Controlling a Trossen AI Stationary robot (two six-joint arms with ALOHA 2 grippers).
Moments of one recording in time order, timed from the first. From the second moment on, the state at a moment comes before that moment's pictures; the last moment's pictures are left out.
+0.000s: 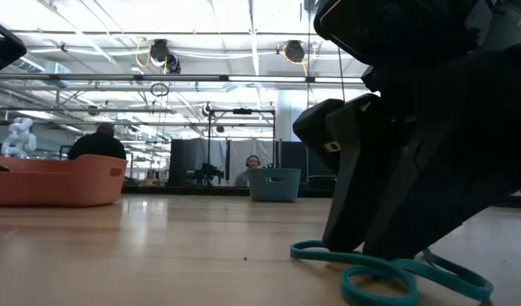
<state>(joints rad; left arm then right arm) -0.94 1.36 0.74 -0.32 -0.39 -0.77 0.55 2.03 1.10 0.08 0.00 0.15</state>
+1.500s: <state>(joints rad) -0.94 1.36 0.71 -0.32 -0.45 -0.75 0.70 1.71 1.31 -0.63 0.08 0.37</state>
